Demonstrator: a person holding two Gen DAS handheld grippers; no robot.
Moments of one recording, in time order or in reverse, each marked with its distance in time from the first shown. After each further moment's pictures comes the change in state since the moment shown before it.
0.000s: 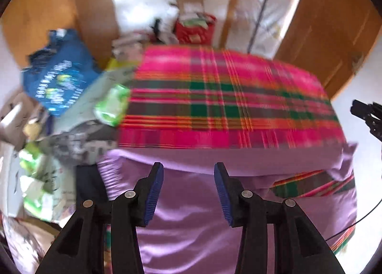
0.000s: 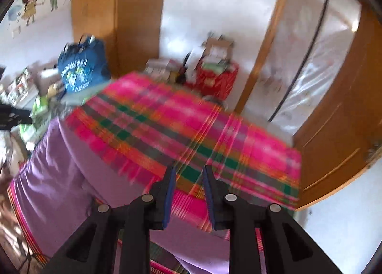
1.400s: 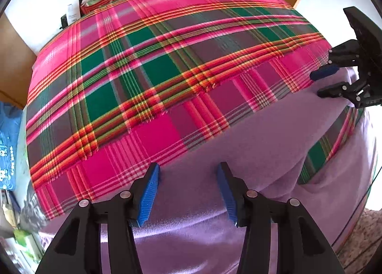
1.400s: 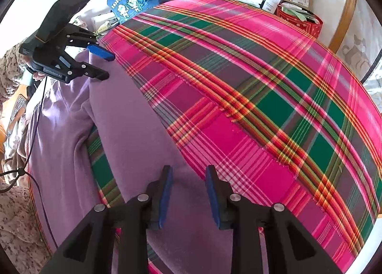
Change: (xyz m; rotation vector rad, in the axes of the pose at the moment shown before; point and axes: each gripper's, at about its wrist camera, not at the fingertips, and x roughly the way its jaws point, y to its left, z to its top) left arm 0.129 -0.068 0.002 0.459 0.206 -0.134; right arm 0.125 0.008 -0.094 -0.166 0.256 0.412
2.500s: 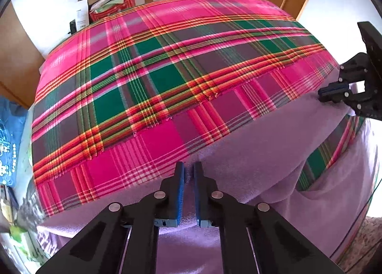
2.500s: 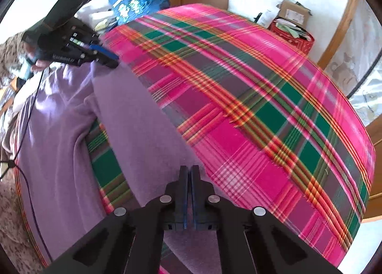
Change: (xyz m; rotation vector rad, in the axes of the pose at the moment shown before) left arm -0.003 0.008 -0.003 -0.039 -0.086 0.019; right arm -0.020 0.015 -0.019 -0.056 -0.055 -0.121
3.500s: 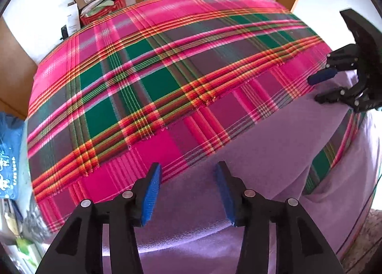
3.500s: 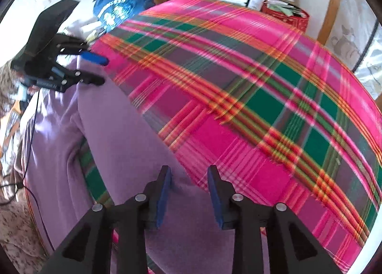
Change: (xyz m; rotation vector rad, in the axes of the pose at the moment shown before) left arm 0.008 0.004 0.017 0.068 0.028 -0.024; right arm 0.020 -0.025 0.007 0.106 0.038 0.085
